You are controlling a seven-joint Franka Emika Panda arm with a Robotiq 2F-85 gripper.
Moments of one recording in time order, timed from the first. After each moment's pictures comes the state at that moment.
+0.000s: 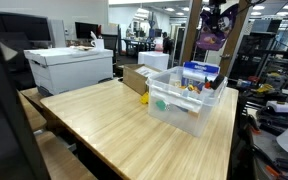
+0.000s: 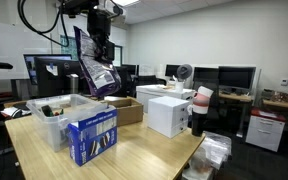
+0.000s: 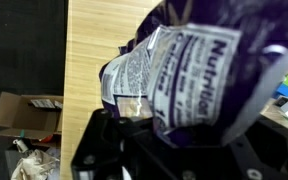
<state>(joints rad) -0.13 -0.26 -0.23 -2.08 -0.20 1.71 -0.35</state>
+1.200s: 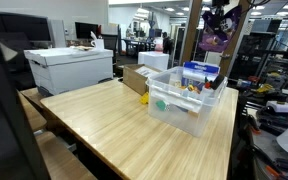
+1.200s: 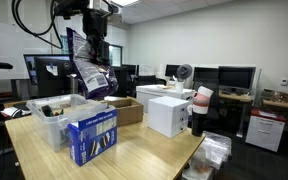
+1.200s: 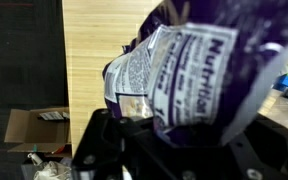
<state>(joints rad) -0.14 -0.30 -0.23 -2.13 -0.20 1.73 -0.25</state>
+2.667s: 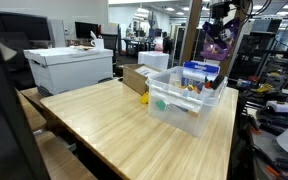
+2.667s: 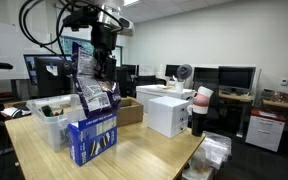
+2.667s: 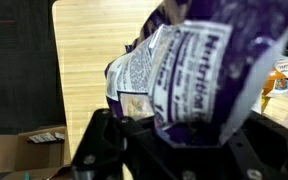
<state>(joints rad) -0.16 -0.21 -0.32 -2.13 -0.14 1.76 -0.29</state>
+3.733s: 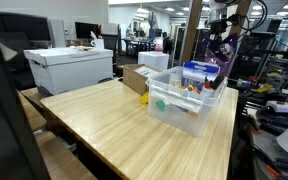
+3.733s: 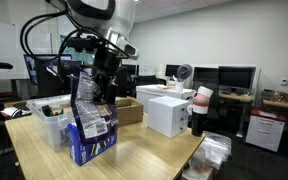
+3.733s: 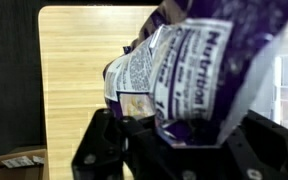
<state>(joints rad) -0.21 -0.09 -0.35 -2.18 -0.10 1.82 -0.42</state>
